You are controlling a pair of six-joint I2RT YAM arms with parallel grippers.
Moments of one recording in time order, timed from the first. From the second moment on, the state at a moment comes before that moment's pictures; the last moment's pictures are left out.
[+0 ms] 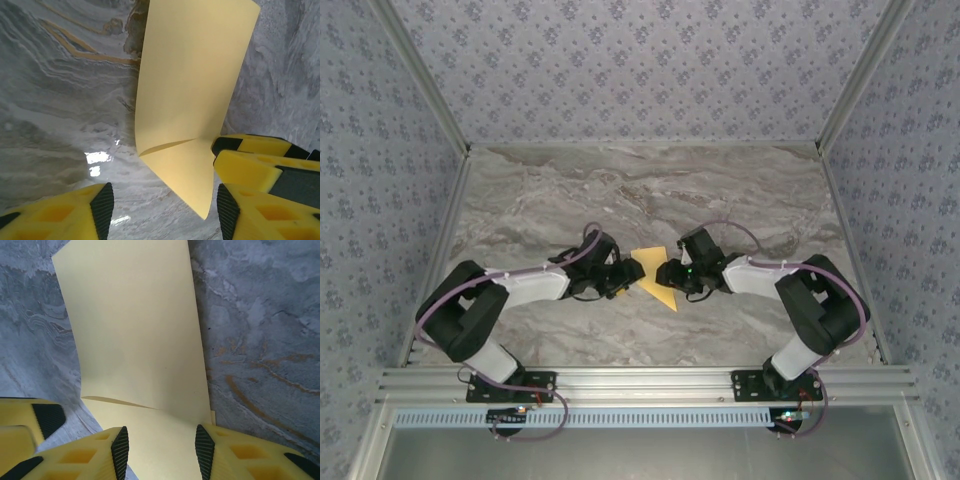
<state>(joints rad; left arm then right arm) -0.73 1.58 0.71 0.01 0.32 -1.16 0.59 1.60 0.69 -0.05 -0.35 0.78</state>
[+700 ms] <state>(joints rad) -0.75 1.66 0.74 0.09 0.33 -1.20 0.54 1.59 0.63 0.06 -0.44 0.82</state>
